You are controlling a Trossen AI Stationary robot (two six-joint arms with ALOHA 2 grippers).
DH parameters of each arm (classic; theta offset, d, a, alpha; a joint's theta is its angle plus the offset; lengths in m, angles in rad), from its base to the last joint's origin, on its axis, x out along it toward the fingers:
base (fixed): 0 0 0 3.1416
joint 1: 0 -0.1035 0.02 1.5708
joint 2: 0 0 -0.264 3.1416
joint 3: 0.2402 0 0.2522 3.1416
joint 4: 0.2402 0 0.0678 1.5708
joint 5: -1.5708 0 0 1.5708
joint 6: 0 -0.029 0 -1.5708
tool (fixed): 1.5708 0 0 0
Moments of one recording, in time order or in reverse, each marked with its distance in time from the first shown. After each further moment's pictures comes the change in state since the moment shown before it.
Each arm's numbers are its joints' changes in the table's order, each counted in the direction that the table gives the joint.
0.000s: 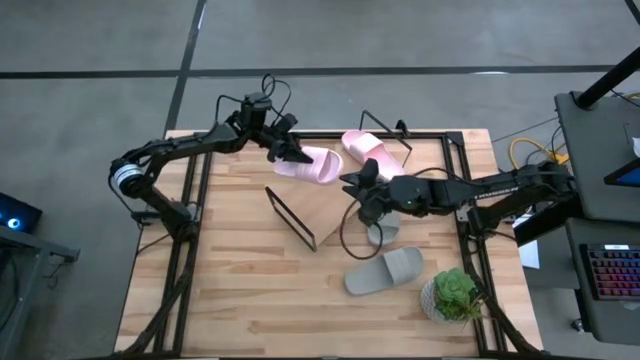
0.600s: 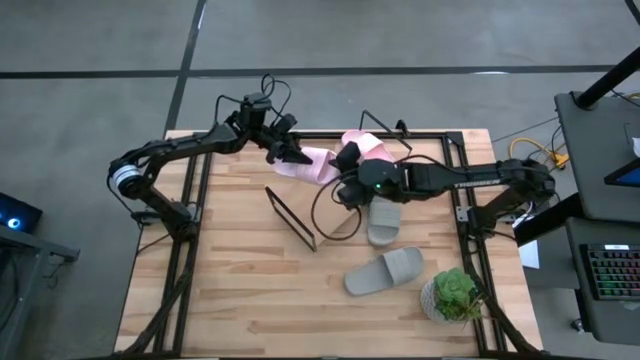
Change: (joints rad) left arm 0.009 -0.016 -0.005 0.002 -0.001 -0.031; right arm 0.088 0.193 0.328 0.333 -0.029 -0.079
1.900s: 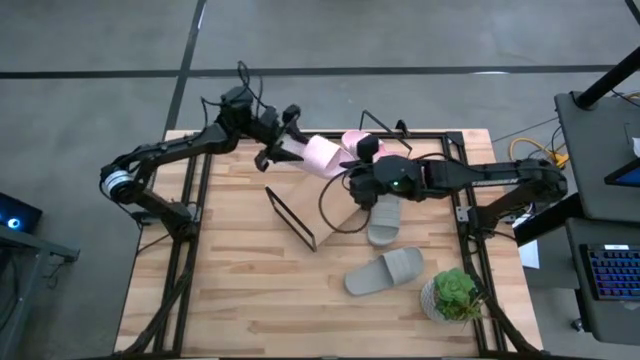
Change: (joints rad) left arm -0.008 -0.082 -0.001 -0.303 -0.049 -0.502; right arm -0.003 -0.109 -0.004 0.083 0.013 -0.371
